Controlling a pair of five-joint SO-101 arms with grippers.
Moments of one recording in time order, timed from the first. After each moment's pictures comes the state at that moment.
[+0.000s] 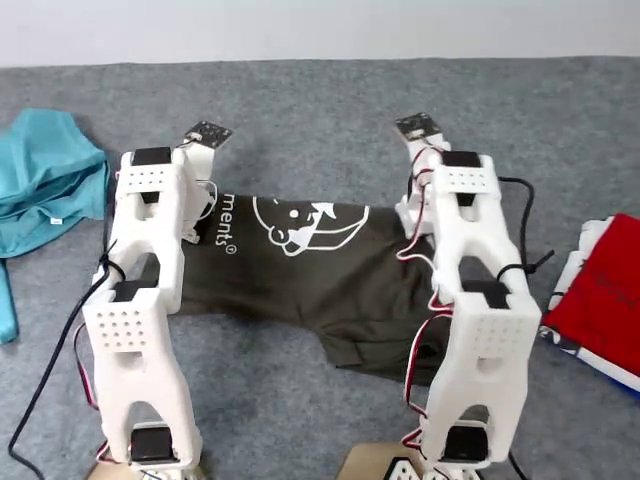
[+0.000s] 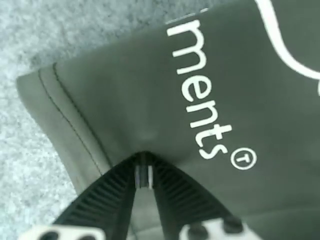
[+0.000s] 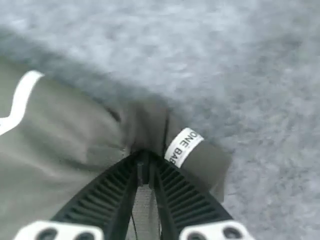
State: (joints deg) left arm -7.8 43.3 -22.6 82.4 -20.9; right arm 0.4 38.9 -18.8 68.4 18.9
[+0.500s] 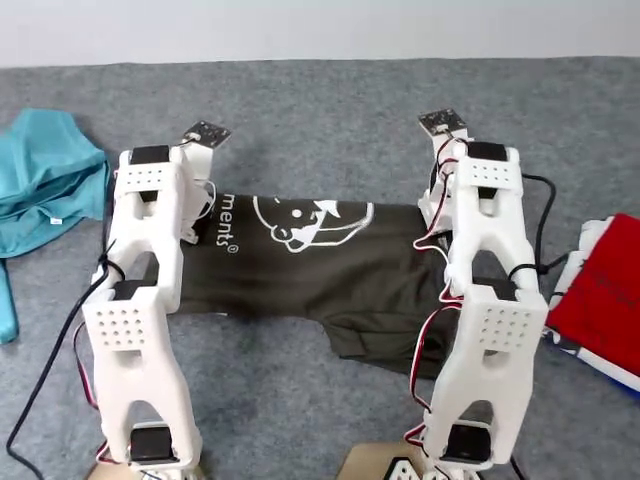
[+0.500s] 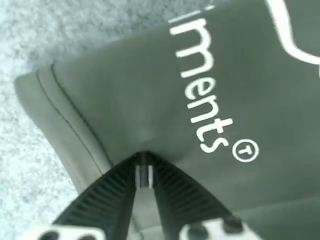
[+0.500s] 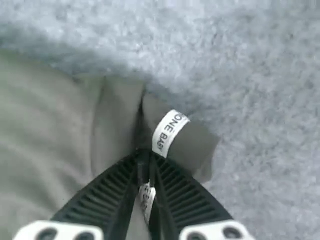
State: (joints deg) left arm -8.3 43.9 -25.4 86.2 -20.9; right arm 3.2 41.1 -27.4 77.7 21.6
